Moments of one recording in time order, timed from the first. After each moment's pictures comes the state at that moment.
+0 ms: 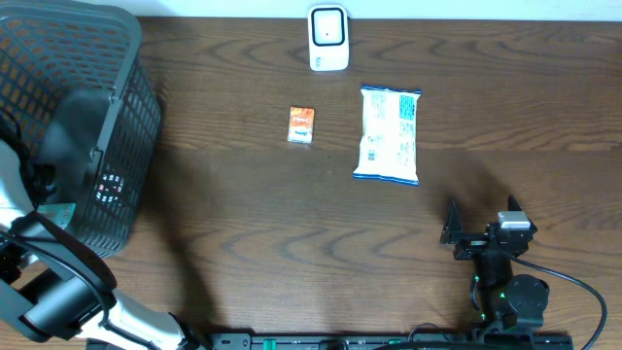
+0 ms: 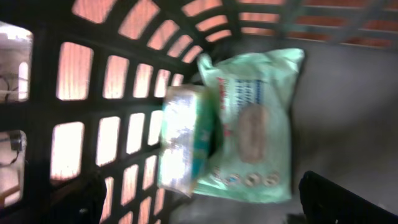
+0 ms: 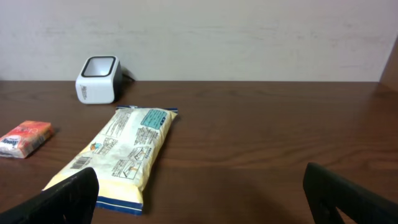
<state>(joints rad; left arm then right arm) 0.69 1.86 1.54 -1.18 -0.40 -0.85 -0.03 0.01 0.01 -0.07 -0.06 0.01</state>
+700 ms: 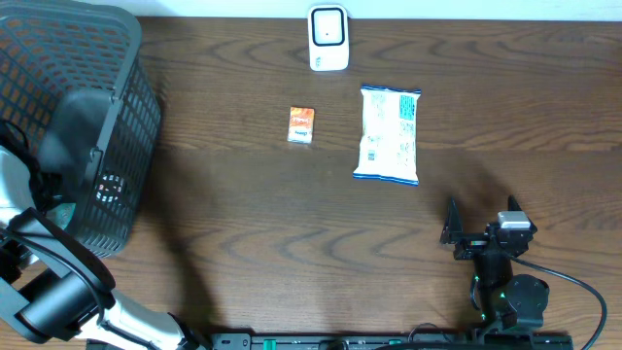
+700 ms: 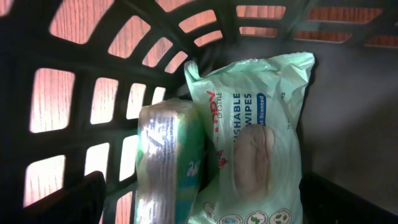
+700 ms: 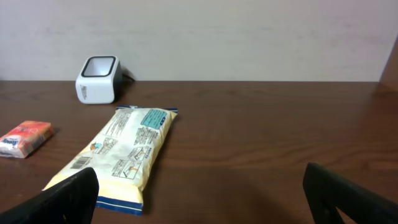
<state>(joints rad) 0.71 1.86 1.40 -0.98 -0.40 -0.79 -0.03 0.01 0.01 -0.07 -0.06 0.01</state>
